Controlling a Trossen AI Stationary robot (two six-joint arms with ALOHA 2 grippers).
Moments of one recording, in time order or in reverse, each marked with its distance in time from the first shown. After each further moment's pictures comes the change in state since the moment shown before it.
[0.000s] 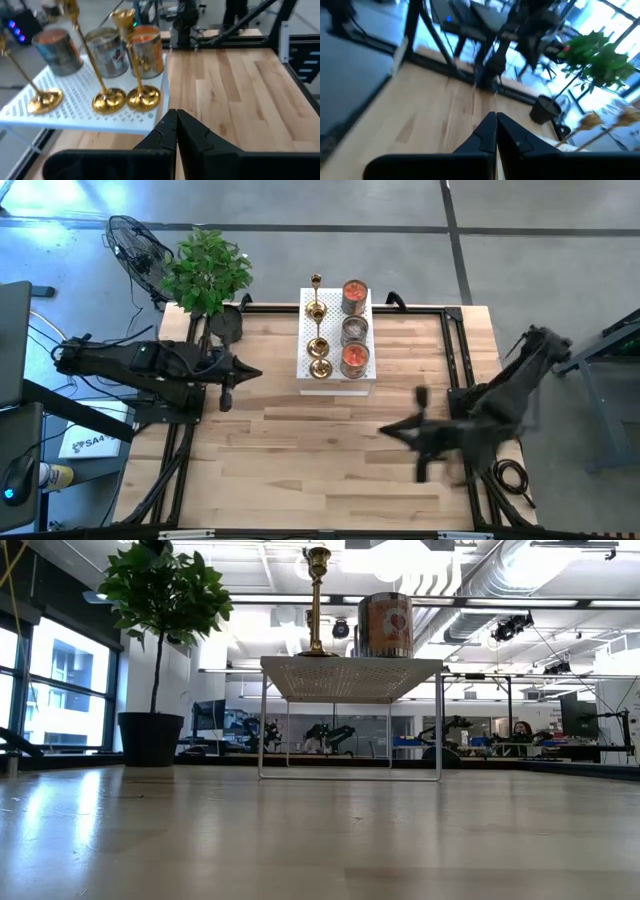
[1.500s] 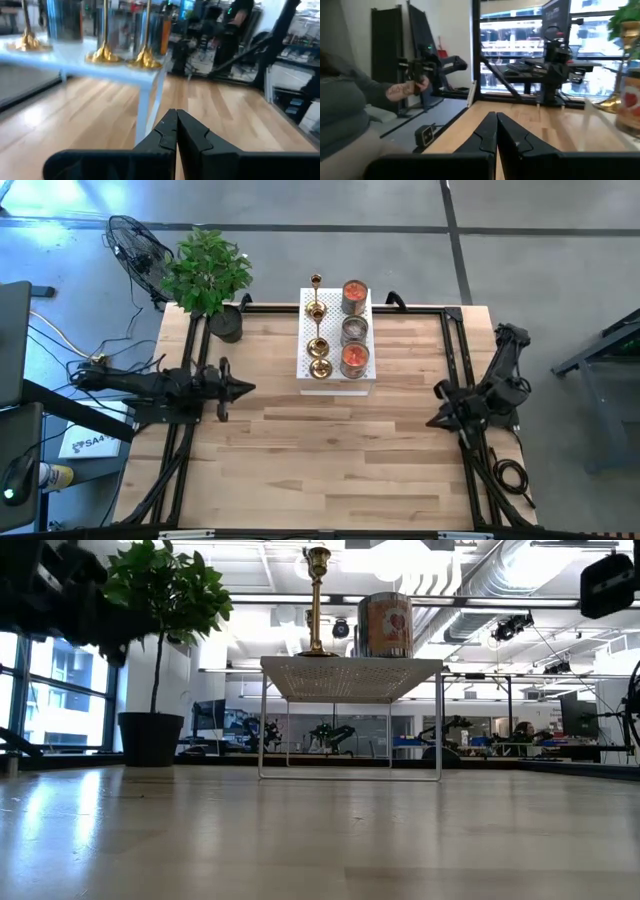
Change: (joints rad) left arm 0.000 -0.664 -0.858 0.554 0.011 -0.108; right arm 0.236 -1.272 -1.192 0.481 -0.155 0.019
